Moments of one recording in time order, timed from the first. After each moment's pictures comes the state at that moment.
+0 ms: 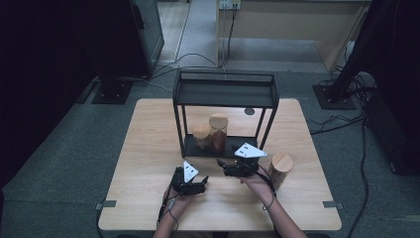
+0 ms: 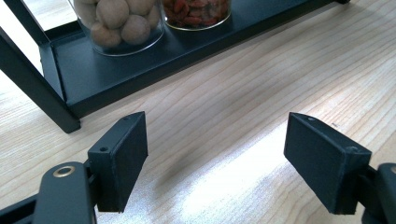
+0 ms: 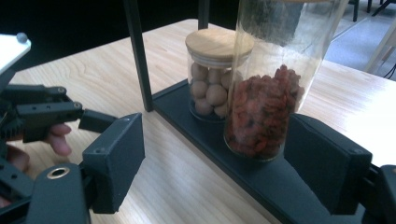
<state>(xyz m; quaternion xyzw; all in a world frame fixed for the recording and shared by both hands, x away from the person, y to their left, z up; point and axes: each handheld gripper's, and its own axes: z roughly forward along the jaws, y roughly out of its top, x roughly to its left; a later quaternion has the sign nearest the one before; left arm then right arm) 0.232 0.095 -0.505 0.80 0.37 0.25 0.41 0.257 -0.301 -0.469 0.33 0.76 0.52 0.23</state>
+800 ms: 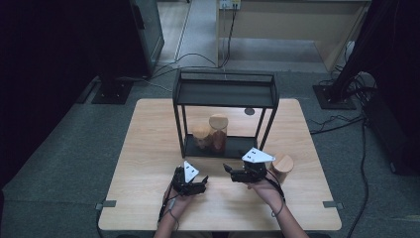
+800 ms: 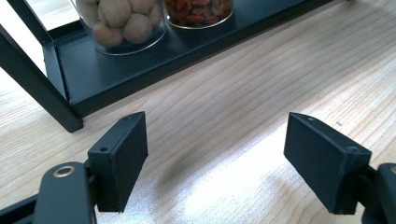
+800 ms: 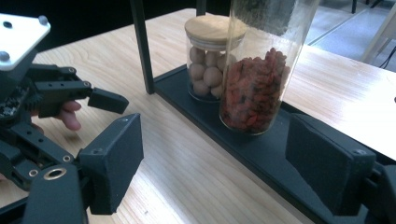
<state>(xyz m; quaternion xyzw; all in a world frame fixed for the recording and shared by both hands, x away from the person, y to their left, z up) 0.231 0.092 -0.504 0.80 0.37 0.26 0.40 0.237 -0.317 -0.460 0.33 0.76 0.50 0.23</state>
